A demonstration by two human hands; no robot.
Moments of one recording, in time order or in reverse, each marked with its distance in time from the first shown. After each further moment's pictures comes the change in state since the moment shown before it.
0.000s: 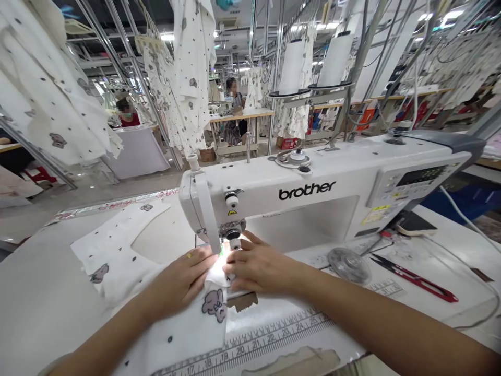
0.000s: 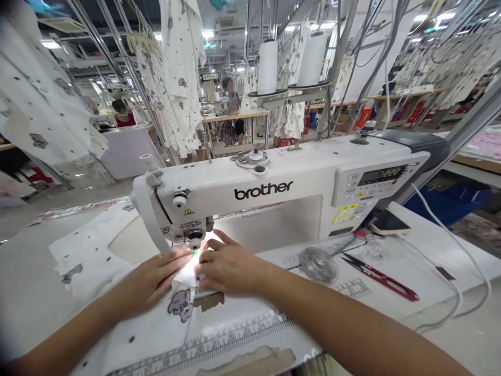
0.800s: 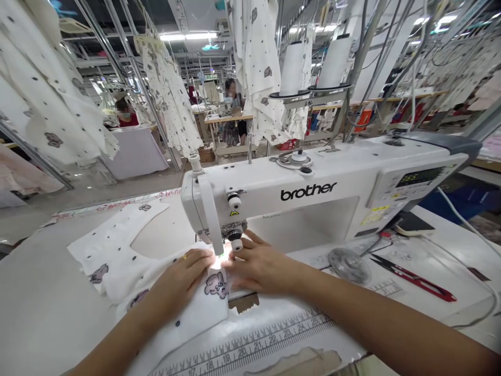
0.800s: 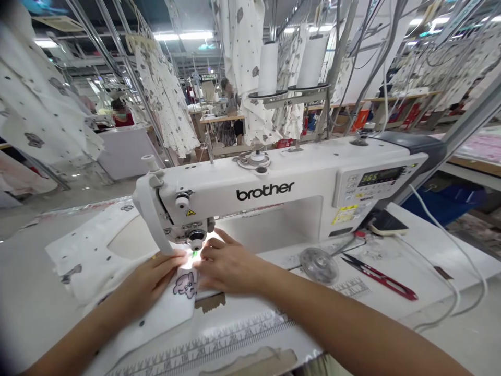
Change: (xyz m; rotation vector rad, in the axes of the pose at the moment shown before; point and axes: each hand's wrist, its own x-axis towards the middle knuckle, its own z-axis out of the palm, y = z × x) left_hand -0.004 -0.001 0.013 0.006 0.239 -0.054; right_hand 0.000 0.002 0.002 -0.055 0.025 0.016
